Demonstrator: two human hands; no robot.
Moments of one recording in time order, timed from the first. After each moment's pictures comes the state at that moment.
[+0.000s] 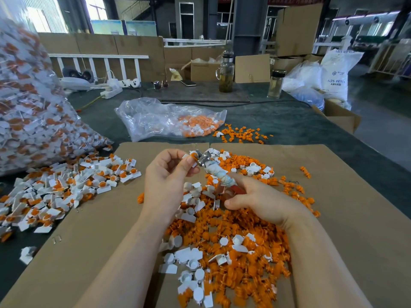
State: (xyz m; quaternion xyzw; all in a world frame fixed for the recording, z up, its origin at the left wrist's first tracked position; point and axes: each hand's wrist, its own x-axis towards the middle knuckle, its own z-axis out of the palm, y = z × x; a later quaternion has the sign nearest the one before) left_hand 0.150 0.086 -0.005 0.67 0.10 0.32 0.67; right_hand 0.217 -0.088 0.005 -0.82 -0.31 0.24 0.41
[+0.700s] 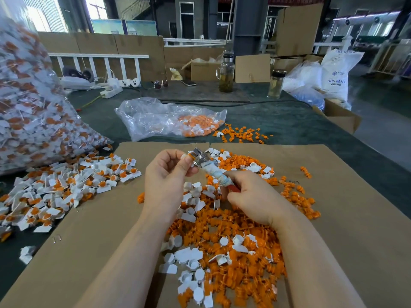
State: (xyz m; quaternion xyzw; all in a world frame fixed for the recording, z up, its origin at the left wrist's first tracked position) left_hand 0.154 0.088 -0.010 0.66 0.12 0.32 0.67; right_hand 0.223 -0.076 -0.007 -0.87 -0.34 0.11 0.34
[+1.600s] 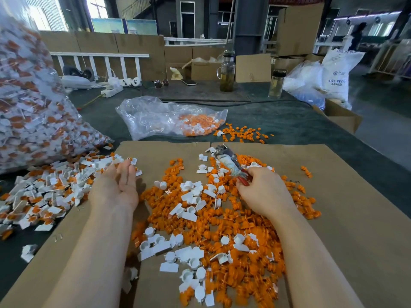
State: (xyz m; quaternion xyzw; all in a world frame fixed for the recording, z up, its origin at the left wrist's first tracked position) left_hand 0.145 0.162 -0.007 0.09 0.30 0.37 0.88; right_hand 0.244 -0.080 -0.027 -0.95 -0.19 -0.05 0.23
